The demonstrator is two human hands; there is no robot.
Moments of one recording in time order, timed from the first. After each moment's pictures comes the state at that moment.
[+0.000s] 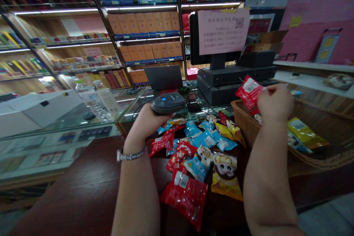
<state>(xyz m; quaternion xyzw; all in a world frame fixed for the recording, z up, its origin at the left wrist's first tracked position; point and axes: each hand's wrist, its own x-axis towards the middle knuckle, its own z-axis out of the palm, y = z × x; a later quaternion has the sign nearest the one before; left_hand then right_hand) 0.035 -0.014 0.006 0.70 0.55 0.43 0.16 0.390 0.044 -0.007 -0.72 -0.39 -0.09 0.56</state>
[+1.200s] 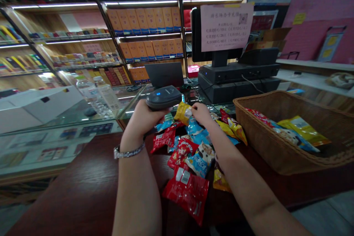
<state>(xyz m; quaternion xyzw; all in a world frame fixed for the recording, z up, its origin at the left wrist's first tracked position) 0.021 -0.014 0.007 0.68 0.55 0.46 0.16 0.215 0.112 -0.087 -0.52 -0.69 0.27 0.42</state>
